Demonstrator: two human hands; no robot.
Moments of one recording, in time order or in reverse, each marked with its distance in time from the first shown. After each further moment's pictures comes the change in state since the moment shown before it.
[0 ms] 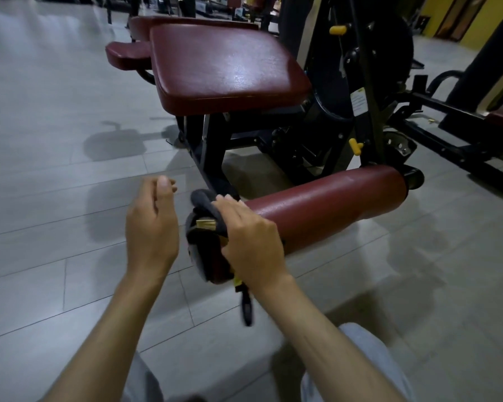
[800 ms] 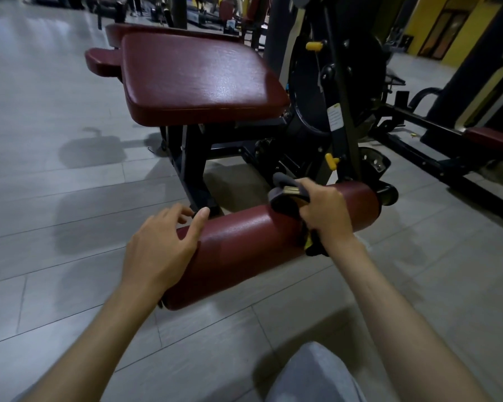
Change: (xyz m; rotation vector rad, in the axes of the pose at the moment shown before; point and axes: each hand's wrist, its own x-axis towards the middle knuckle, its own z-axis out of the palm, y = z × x) left_hand -0.004 0.004 0.063 0.474 -0.285 0.137; right_hand 0.042 0.197 -0.080 -0.219 -0.067 0.221
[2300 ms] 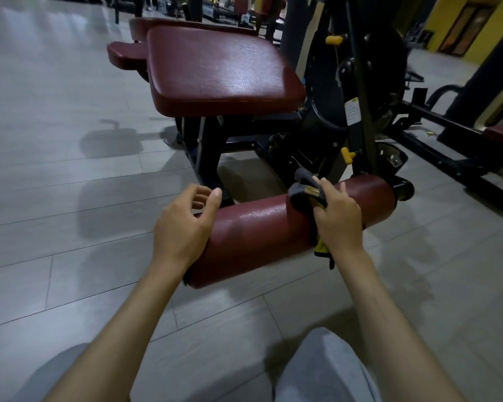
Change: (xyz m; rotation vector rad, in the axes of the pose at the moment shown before) left_hand -0.004 0.004 -0.003 -0.322 0.116 -0.054; right_hand -0.038 -0.025 0.004 0.094 0.032 0.205
